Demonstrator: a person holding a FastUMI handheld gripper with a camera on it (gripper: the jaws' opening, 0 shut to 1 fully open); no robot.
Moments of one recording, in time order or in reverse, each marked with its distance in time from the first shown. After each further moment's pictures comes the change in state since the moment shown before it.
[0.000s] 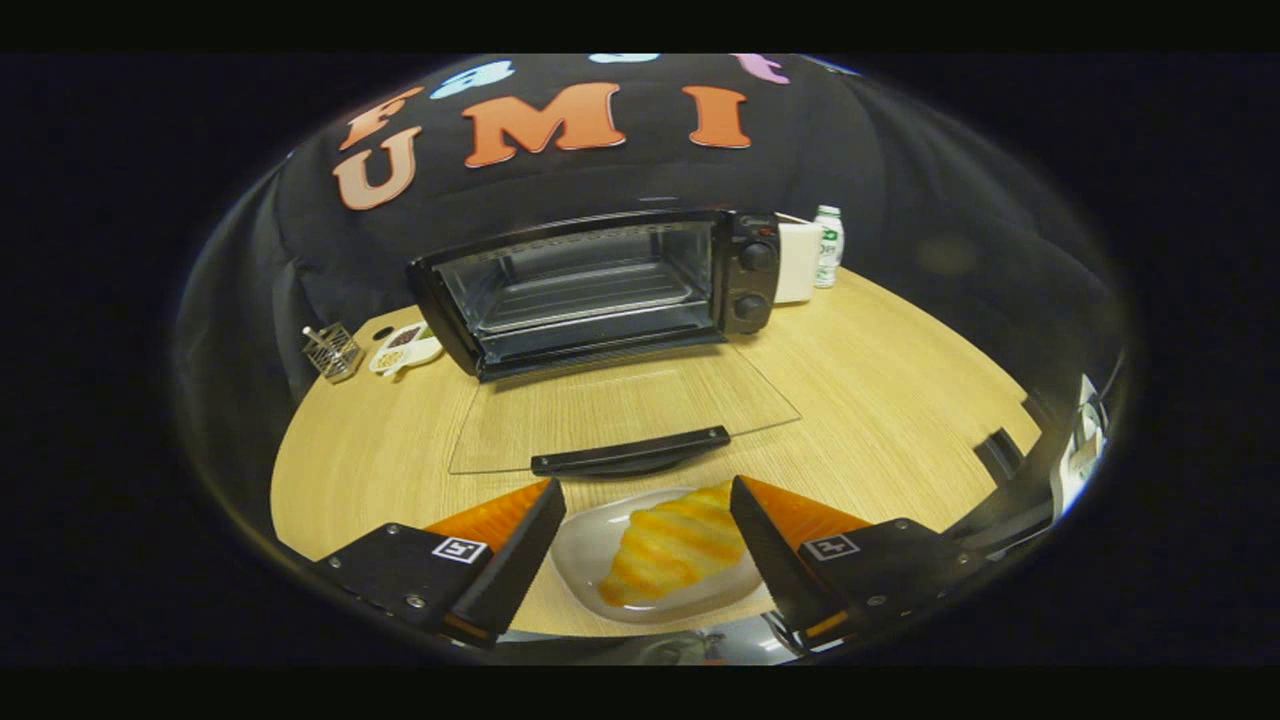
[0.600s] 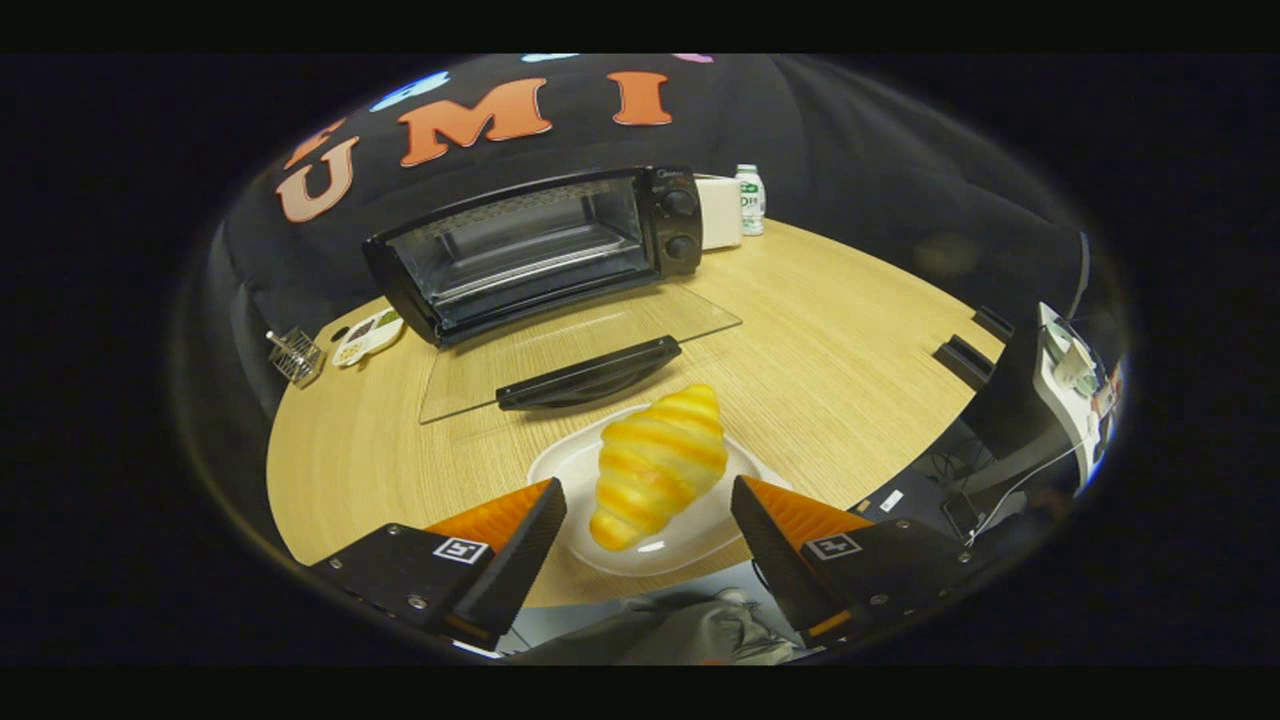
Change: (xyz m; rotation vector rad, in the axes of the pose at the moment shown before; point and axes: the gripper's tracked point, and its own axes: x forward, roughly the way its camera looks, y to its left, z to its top) arm -0.011 -0.004 -0.069 0.109 0.093 -0.104
